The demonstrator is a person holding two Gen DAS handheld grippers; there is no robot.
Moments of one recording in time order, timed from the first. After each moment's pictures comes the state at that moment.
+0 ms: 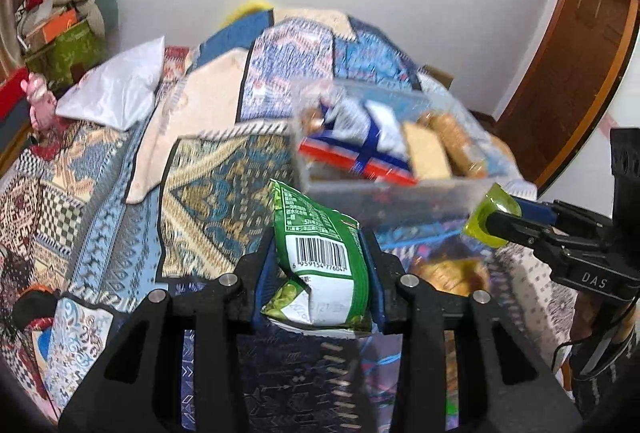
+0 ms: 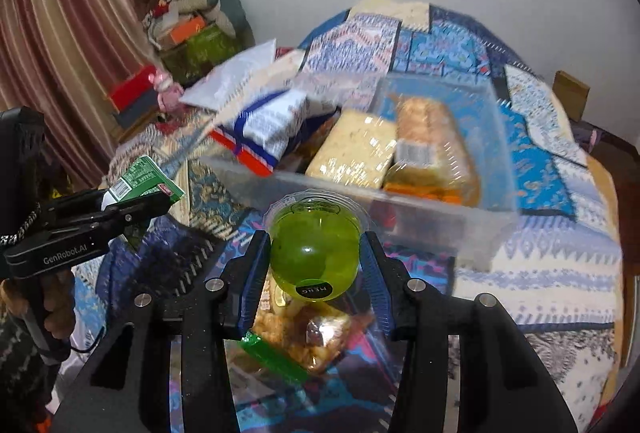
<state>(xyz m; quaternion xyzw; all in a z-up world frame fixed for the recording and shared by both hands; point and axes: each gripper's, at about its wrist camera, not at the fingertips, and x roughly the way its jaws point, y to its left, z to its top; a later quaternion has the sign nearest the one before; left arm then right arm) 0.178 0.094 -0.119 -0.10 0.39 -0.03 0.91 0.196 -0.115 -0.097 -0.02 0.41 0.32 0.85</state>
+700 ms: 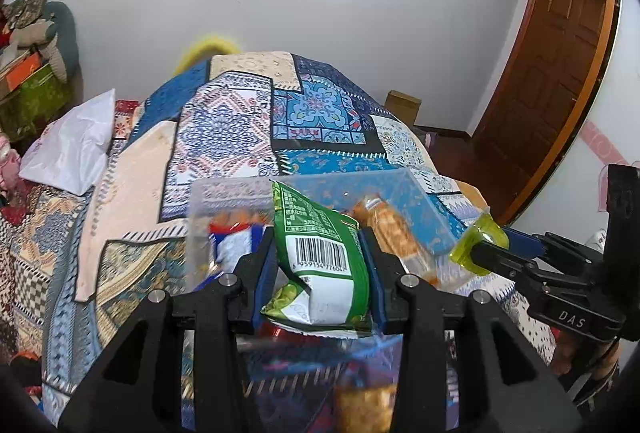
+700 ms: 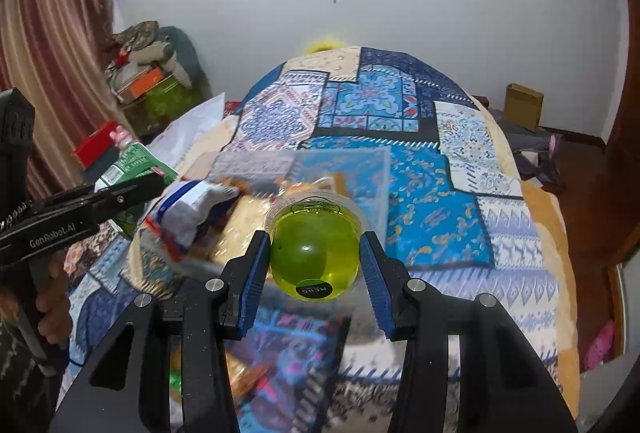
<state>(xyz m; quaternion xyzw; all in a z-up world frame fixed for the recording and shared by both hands) 0.278 0.032 -0.079 -0.08 0.35 -0.08 0.93 0.245 -0.173 -0.068 0.02 0.37 0.25 0.90</state>
